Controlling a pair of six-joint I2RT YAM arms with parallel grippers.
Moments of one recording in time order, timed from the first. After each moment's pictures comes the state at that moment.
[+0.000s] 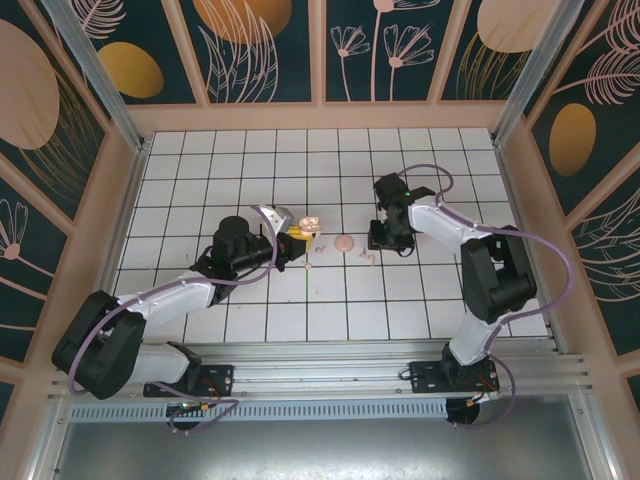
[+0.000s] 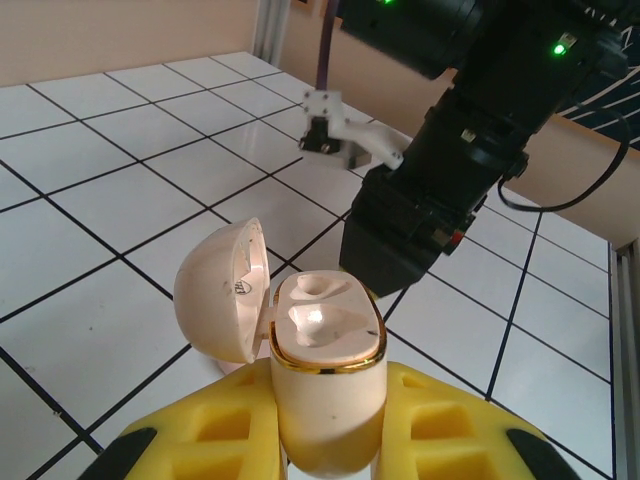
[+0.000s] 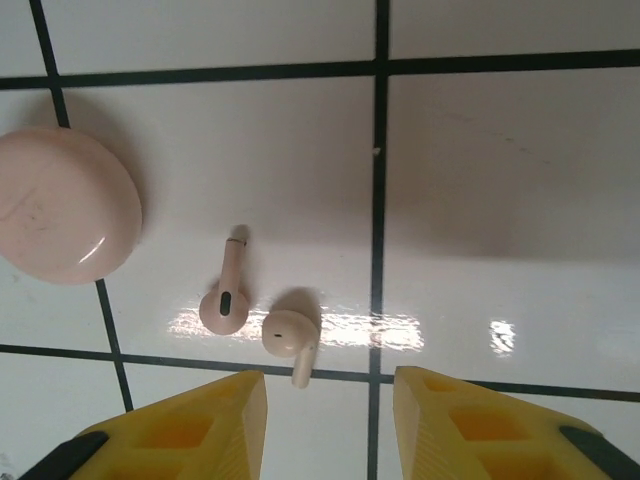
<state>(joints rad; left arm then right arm) -0.56 1.32 0.54 0.52 0.51 -0.16 0.45 1.76 1.20 -0.82 -0.09 0.41</state>
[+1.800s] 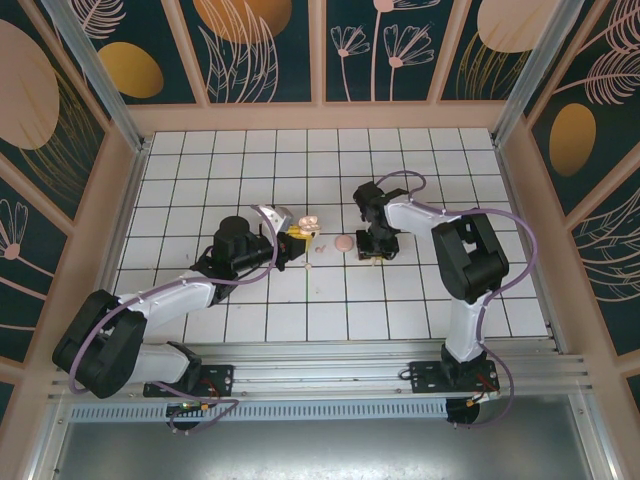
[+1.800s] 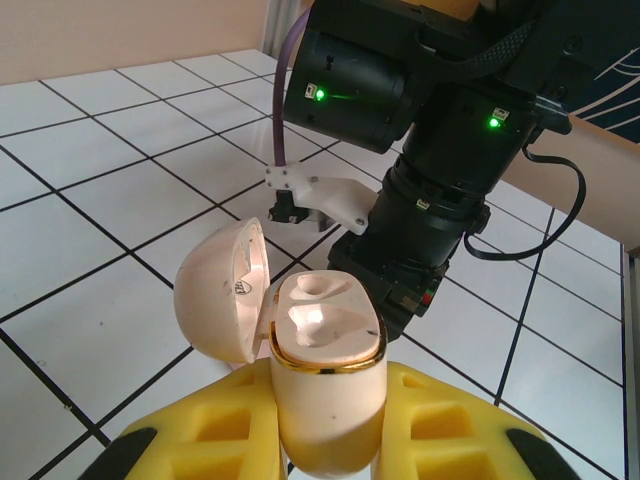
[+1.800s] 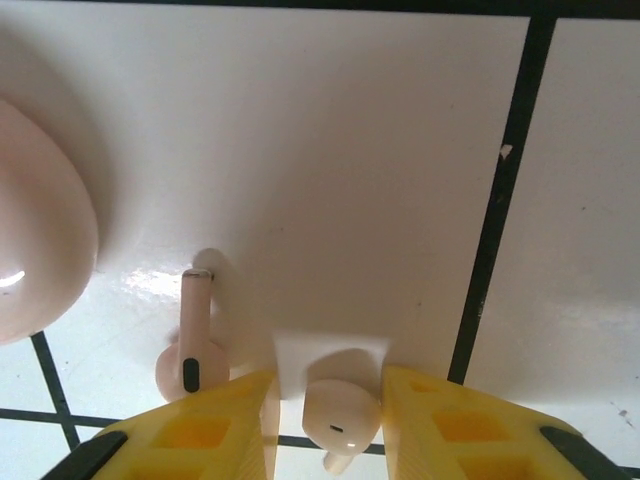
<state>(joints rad) -0.56 1.33 0.54 0.52 0.49 -0.16 0.51 1.92 1.27 -0.84 -0.06 0.41</state>
